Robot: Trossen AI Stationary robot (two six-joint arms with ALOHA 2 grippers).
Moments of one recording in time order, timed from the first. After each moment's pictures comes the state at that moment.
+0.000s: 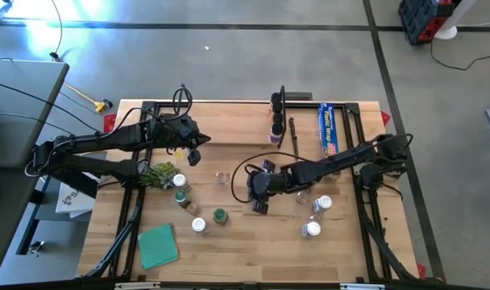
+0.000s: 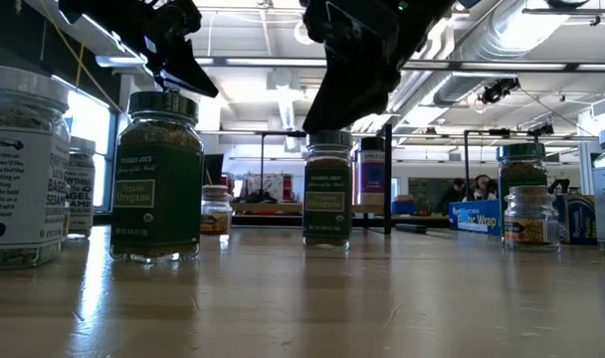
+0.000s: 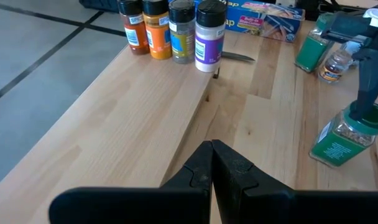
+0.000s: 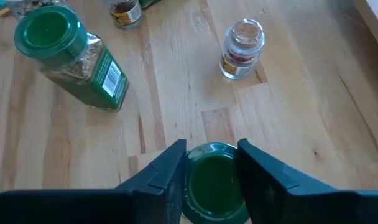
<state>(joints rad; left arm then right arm) 0.27 0.96 0.75 -0.34 -0.10 -0.03 0.20 1.78 1.25 -0.38 0.21 0.31</state>
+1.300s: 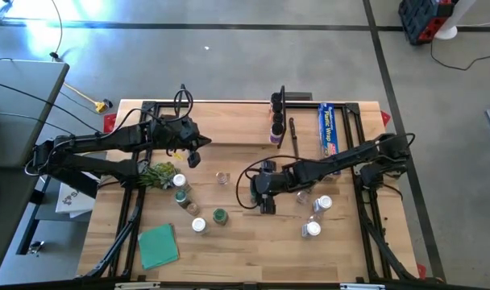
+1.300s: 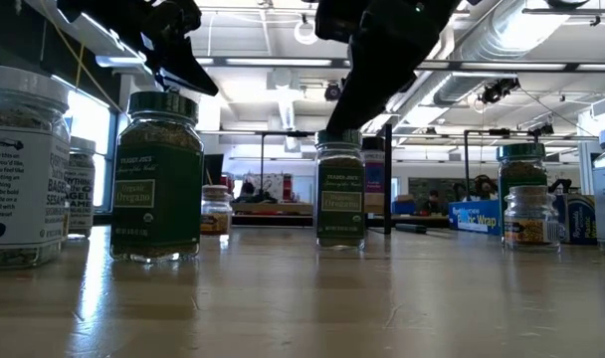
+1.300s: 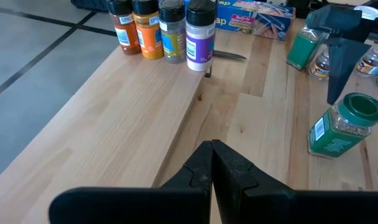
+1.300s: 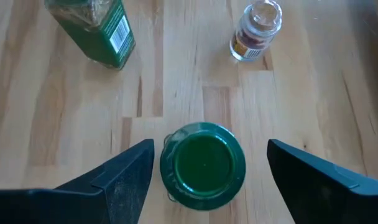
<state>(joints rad) 0.25 0.96 0.75 -0.34 -0.09 -0.03 0.20 1.76 1.24 -0.45 0.18 0.14</state>
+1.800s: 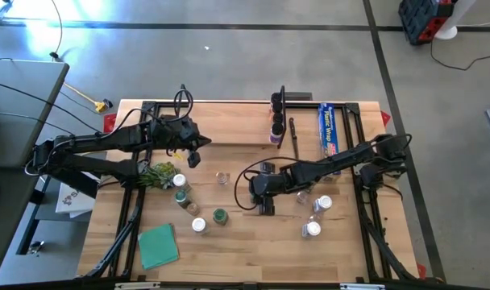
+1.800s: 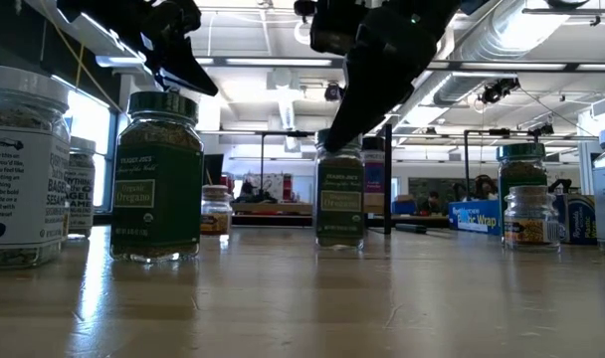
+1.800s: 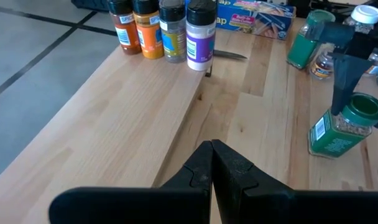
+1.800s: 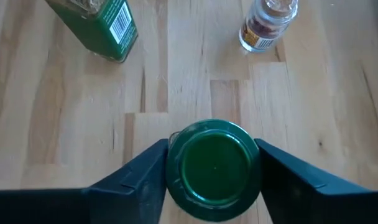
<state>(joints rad) 0.25 0.96 0.75 -0.35 -0.09 -0.03 0.20 1.79 1.24 -0.44 0.15 0.15</state>
